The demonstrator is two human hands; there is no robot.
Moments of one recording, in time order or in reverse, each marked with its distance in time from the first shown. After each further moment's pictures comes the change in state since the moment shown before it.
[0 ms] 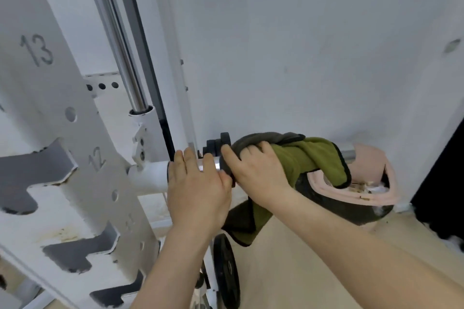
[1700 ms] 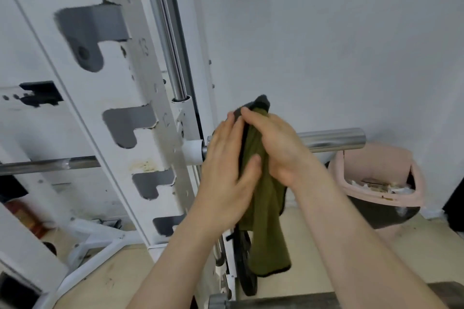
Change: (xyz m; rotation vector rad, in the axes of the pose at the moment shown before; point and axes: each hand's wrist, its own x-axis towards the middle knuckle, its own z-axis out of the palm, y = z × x) left_hand -0.068 -0.007 -0.059 -0.711 0.166 0.348; right_hand 0.007 -0.032 -0.150 2.039 -0.196 0.810
